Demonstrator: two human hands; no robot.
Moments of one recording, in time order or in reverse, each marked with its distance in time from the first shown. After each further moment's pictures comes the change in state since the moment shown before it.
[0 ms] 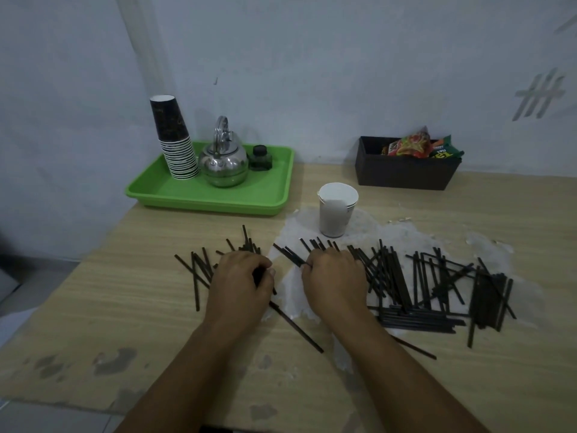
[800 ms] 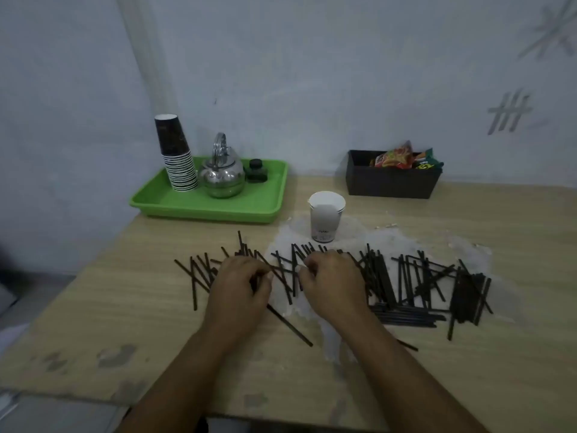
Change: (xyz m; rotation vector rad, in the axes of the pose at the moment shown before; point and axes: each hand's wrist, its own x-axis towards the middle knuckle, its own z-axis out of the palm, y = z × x) left_hand -0.014 0.011 -0.002 -0.060 0.067 0.139; right_hand -0.014 0.015 -0.018 0.215 0.042 -0.028
